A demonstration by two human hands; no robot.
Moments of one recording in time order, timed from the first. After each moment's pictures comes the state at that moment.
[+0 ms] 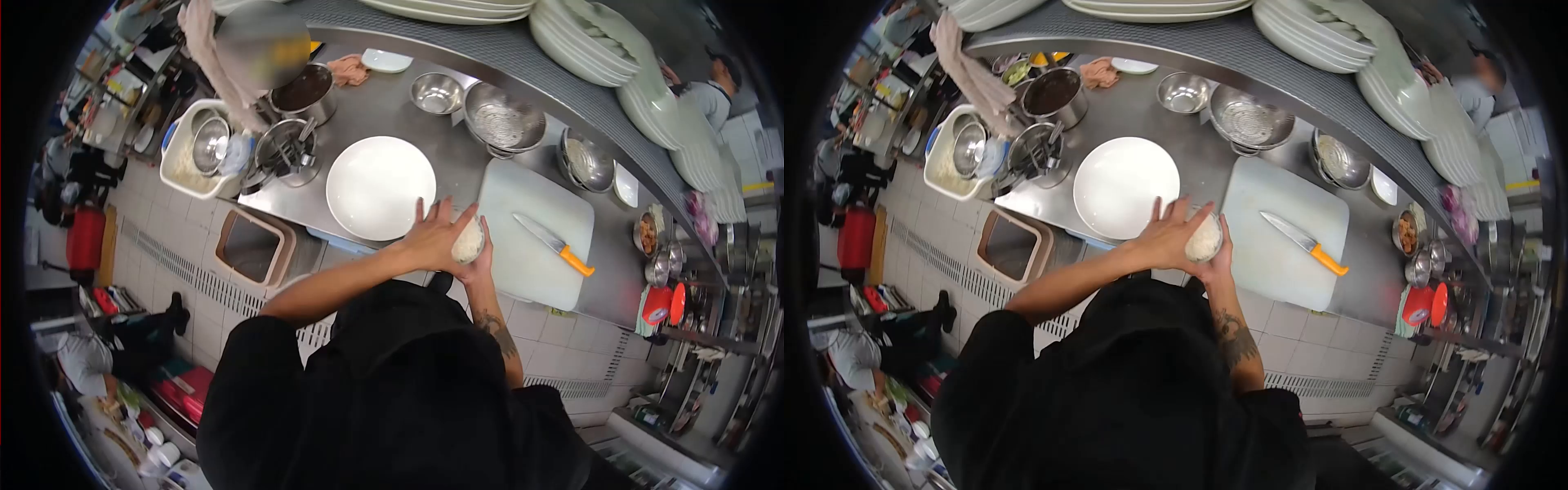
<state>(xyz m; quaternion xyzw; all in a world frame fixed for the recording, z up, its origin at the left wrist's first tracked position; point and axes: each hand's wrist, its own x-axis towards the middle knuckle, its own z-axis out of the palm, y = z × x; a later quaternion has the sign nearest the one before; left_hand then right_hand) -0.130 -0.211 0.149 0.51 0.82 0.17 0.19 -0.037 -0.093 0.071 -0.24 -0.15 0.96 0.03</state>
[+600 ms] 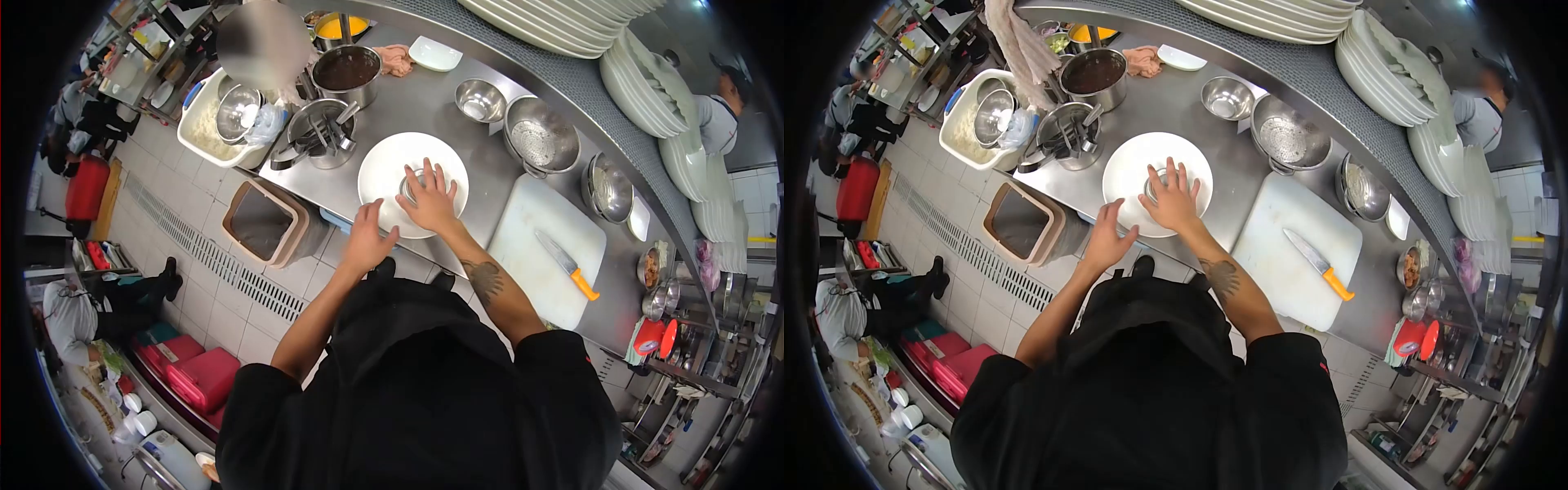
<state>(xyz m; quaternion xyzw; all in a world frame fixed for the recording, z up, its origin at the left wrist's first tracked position) -0.166 -0.358 0.042 0.20 0.87 0.45 0.06 -0.189 -0.161 0.026 -0.02 -0.99 0.14 0.03</state>
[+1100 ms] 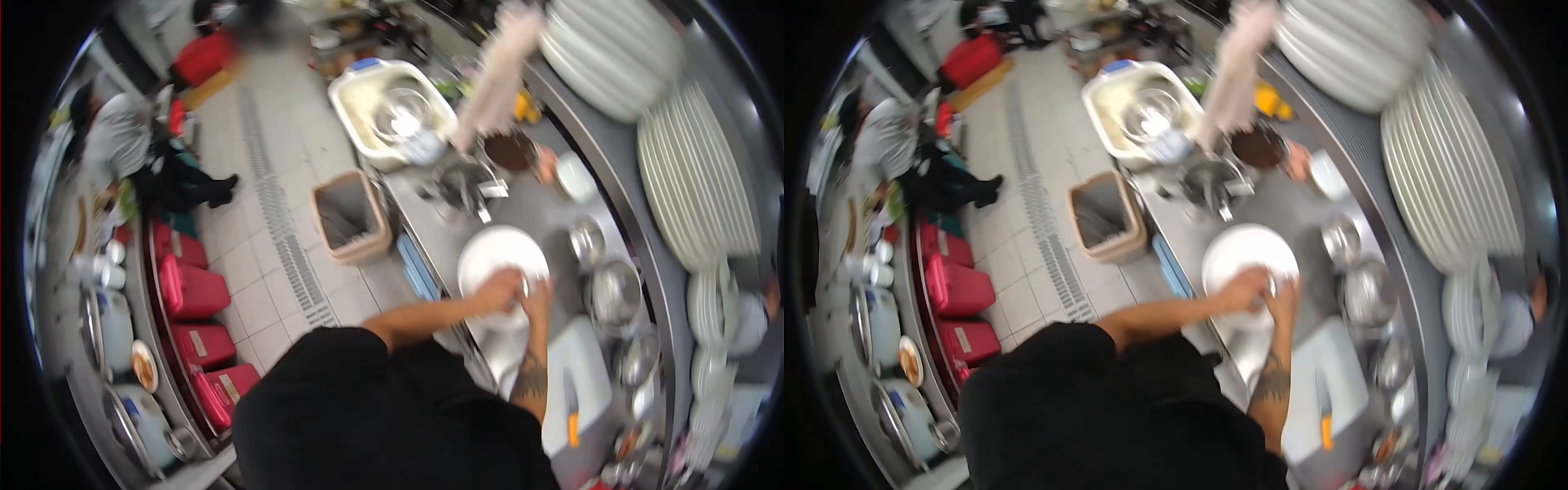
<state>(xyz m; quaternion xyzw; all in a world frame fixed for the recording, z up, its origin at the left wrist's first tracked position) -0.229 -0.257 -0.028 0.32 0.83 0.46 -0.07 -0.221 -0.083 -0.013 -0.02 -0.98 0.18 -0.01</state>
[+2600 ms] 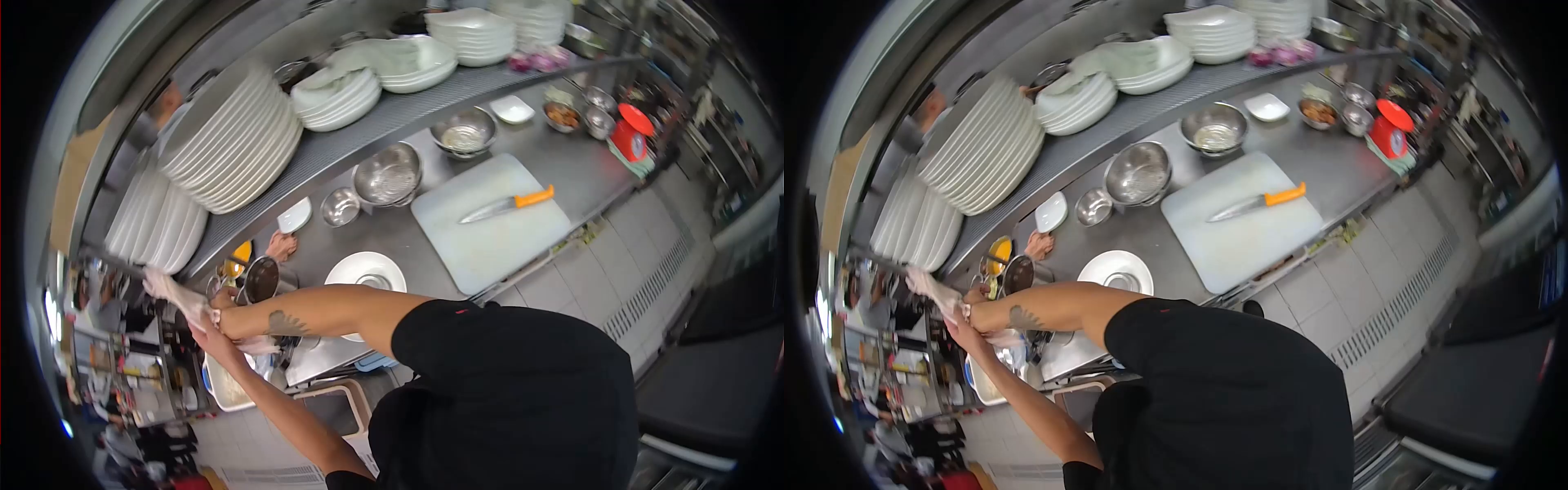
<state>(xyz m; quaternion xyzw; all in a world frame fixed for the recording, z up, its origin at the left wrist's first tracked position) -0.368 -0.411 0.276 0.16 0.68 0.70 -0.13 -0.415 -0.348 0.233 0.08 -0.98 0.04 0.17</state>
